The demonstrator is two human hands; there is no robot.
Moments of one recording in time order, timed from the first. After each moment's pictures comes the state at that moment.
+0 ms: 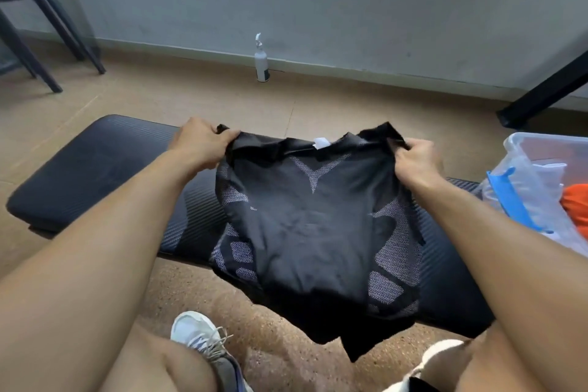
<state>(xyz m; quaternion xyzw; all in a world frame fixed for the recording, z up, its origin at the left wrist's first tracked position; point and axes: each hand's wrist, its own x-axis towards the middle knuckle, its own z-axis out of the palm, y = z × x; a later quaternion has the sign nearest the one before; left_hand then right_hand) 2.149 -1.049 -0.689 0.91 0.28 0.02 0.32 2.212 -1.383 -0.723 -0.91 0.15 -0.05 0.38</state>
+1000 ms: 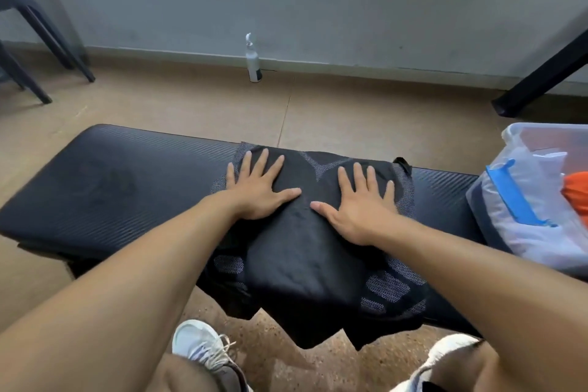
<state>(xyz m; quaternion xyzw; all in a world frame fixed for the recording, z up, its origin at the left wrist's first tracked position) 2.148 -1.115 -0.757 0.97 0.04 -0.18 0.13 2.147 -1.329 -0.754 -0.98 -0.09 0.19 0.07</state>
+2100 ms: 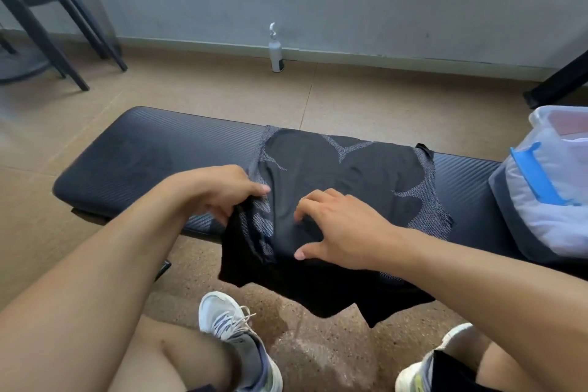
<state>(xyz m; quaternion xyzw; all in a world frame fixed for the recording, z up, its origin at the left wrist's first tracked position) 2.069 -1.074 -0.683 0.87 0.20 -0.30 0.34 2.070 -1.294 -0.721 -0.91 -0.38 0.14 0.10</state>
